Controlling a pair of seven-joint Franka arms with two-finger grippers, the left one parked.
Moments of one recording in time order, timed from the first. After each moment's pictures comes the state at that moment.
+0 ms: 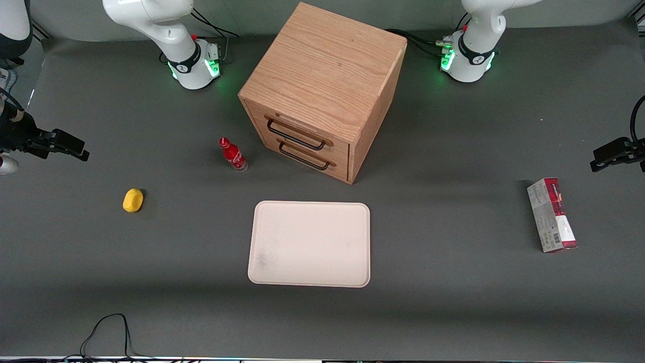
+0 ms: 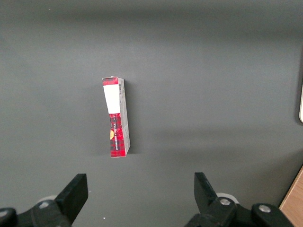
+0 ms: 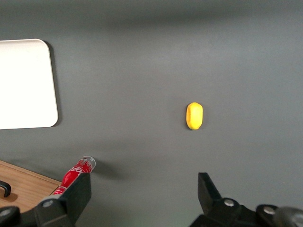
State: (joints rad) arm 0.09 -0.01 -0.14 -1.66 -0.01 1.63 0.06
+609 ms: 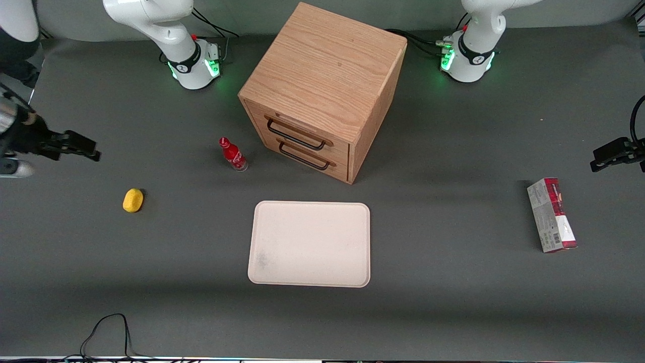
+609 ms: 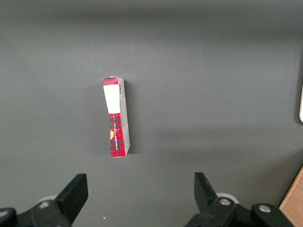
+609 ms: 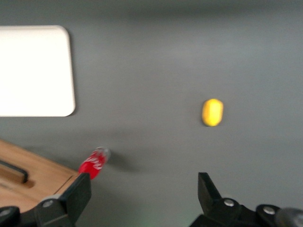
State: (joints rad) arm 0.12 0.04 -0.08 -1.61 0.04 1.58 0.09
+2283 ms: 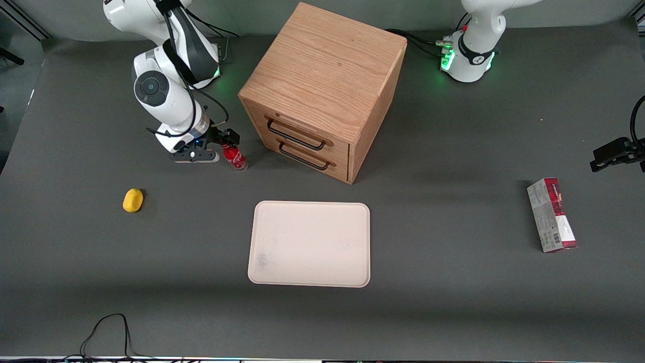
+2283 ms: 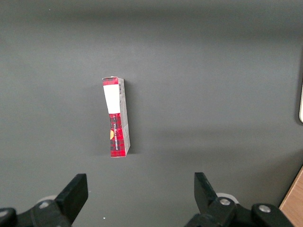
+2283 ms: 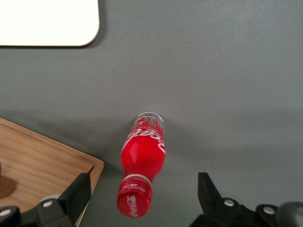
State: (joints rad) arm 0.49 -0.07 -0.07 -2.42 0.08 2.24 0.42
